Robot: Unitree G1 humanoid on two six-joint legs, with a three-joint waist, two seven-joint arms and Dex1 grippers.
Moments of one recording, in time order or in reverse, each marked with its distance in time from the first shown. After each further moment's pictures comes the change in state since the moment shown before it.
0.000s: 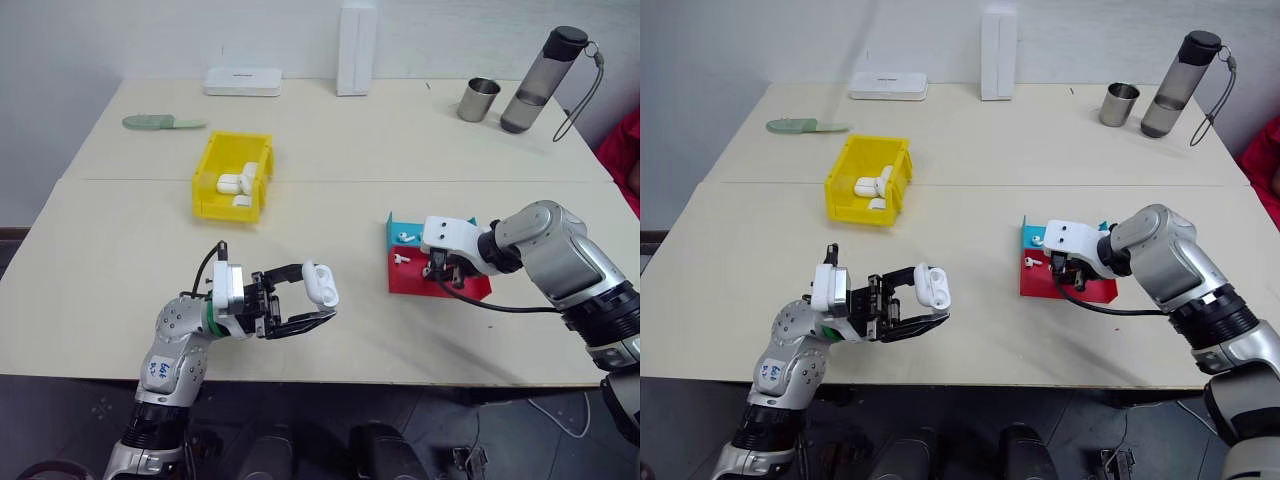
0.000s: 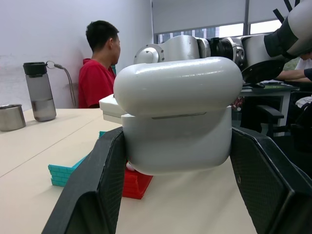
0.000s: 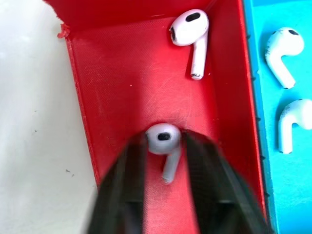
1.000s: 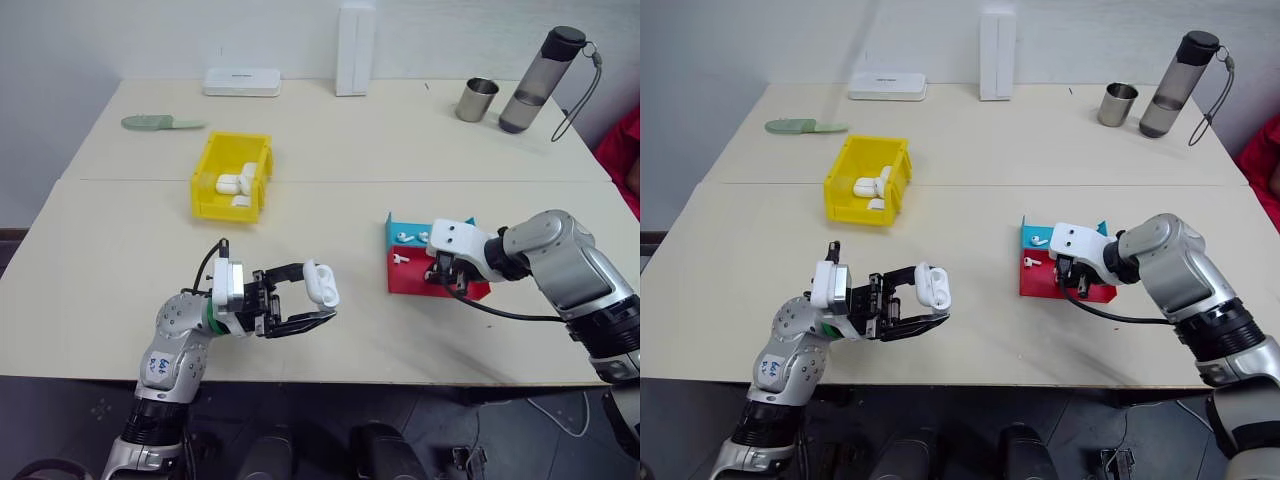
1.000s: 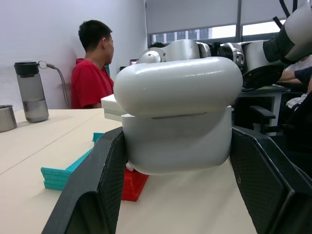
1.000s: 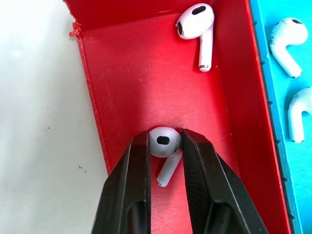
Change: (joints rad) left arm -0.018 0.014 -0.004 0.001 -0.031 0.053 -0.042; right arm 0.097 0.011 -0.110 -0.037 0.021 -0.020 -0.018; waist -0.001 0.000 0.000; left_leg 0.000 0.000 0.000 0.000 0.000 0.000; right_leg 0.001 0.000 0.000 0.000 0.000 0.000
